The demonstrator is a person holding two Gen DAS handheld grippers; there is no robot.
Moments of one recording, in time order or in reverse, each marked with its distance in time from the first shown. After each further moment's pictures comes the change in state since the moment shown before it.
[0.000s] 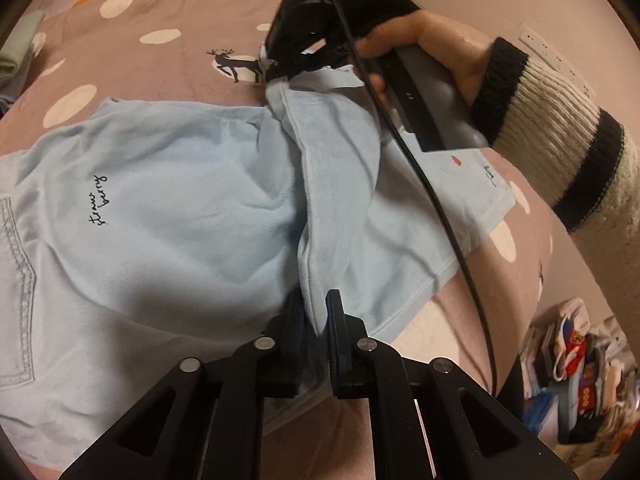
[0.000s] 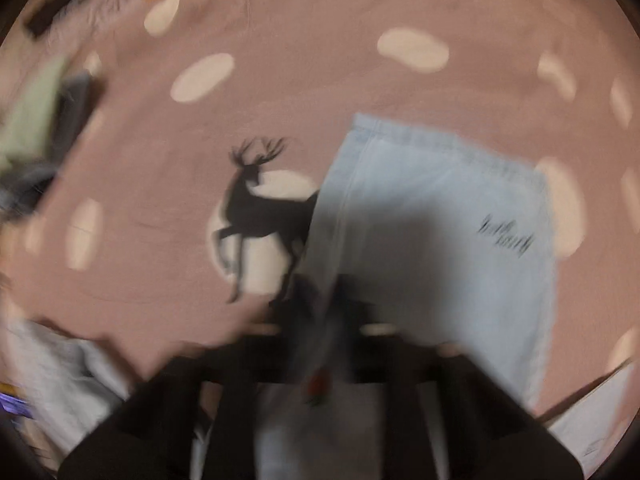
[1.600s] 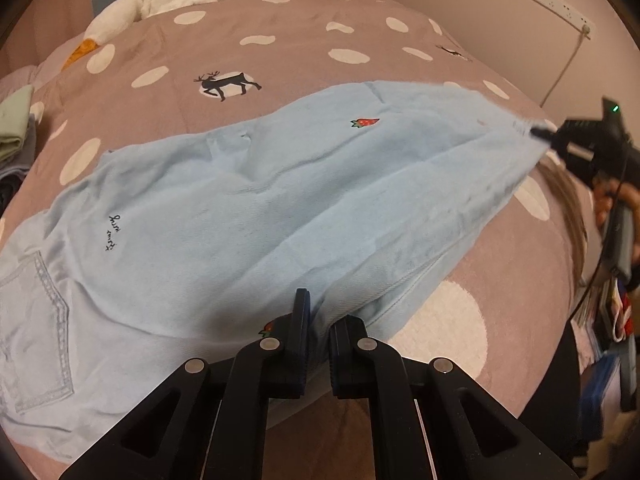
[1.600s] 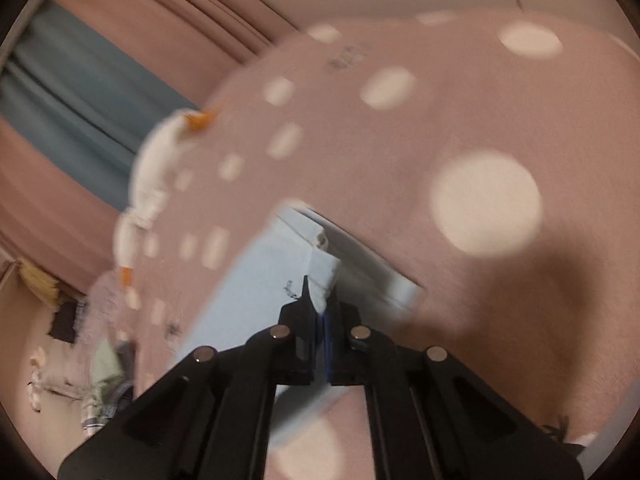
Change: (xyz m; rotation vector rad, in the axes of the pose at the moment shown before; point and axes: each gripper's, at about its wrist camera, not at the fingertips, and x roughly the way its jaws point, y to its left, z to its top) left arm 0.006 -0.034 -0.006 0.183 0.017 0.203; right arm -0.157 -0.272 -0.300 0.928 -0.535 0.148
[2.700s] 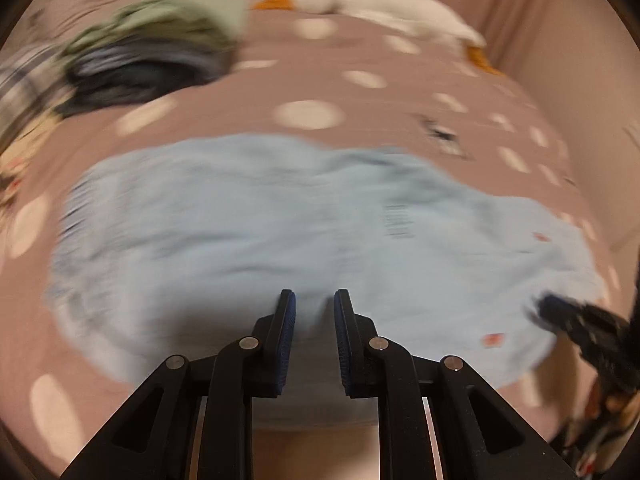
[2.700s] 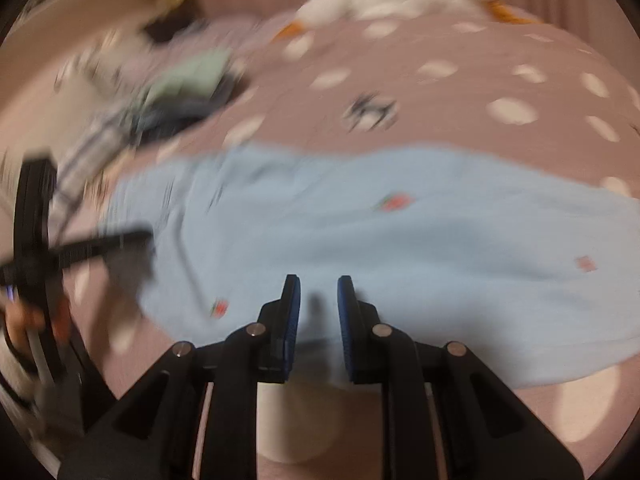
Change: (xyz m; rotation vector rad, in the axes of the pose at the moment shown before) left arm -0.063 0.149 -0.055 -0.523 -0.103 0.229; right arm 0.035 0.190 -0.193 -0.966 0.428 0.247
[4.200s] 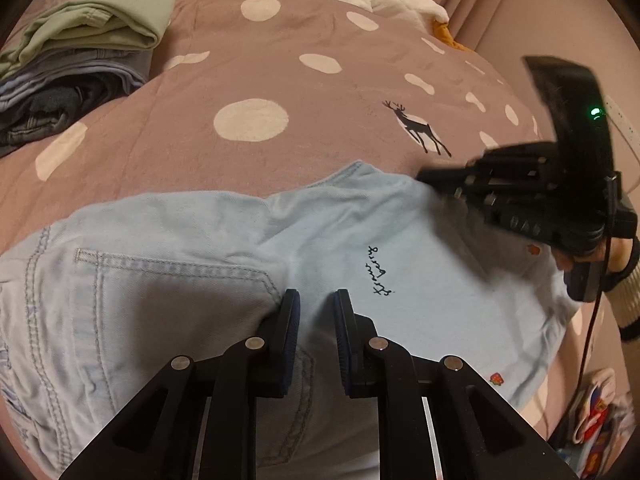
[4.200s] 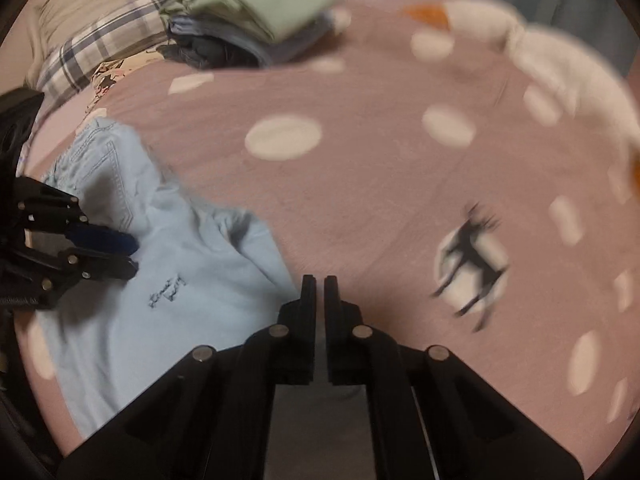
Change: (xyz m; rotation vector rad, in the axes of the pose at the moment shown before) left arm 0.046 -0.033 0.052 0.139 0.079 -0.195; right arm 0.131 0.045 0.158 -0.518 0.209 0.051
